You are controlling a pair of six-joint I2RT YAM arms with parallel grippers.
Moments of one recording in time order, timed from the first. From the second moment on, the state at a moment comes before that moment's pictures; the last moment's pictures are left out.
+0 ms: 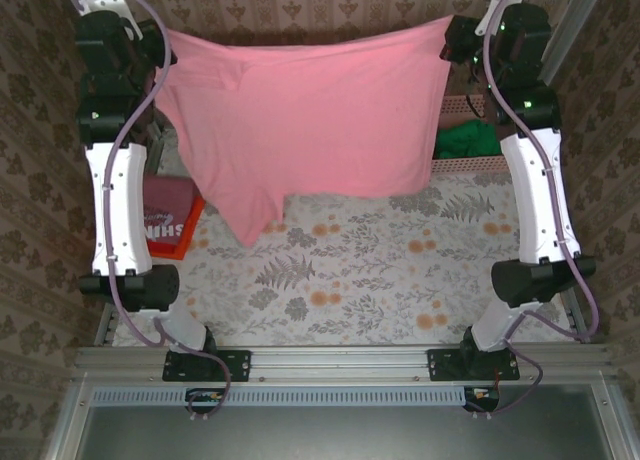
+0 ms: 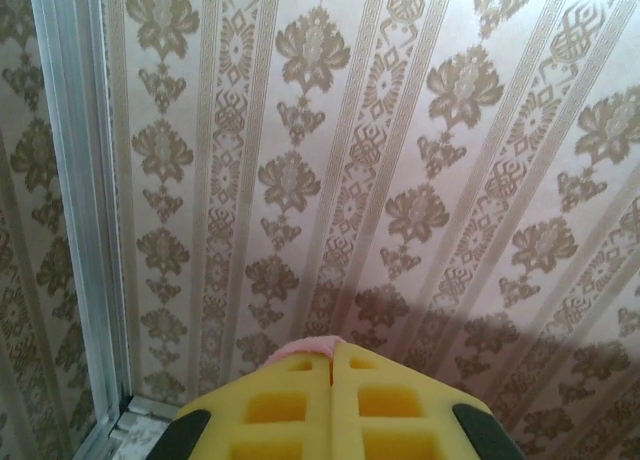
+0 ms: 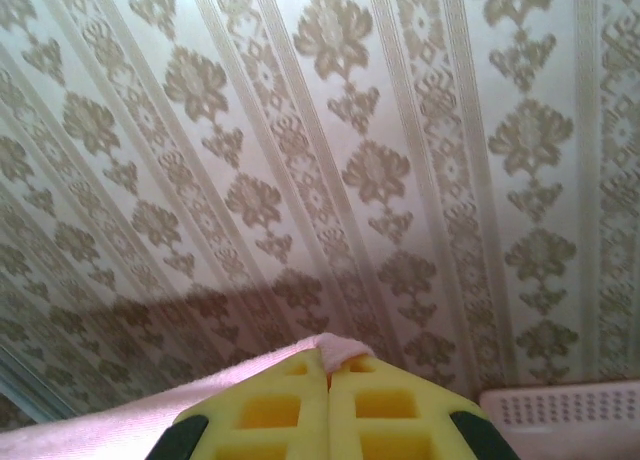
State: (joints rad) left arm -0.06 1.70 2.35 -0.67 -0.09 -0.24; right arm 0.09 1.73 2.28 -0.56 -0.04 0.31
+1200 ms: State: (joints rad) left arm 0.01 1.07 0.62 -0.59 0.18 -0.62; right arm 0.01 1.47 0.73 -0.36 -0.12 0.58
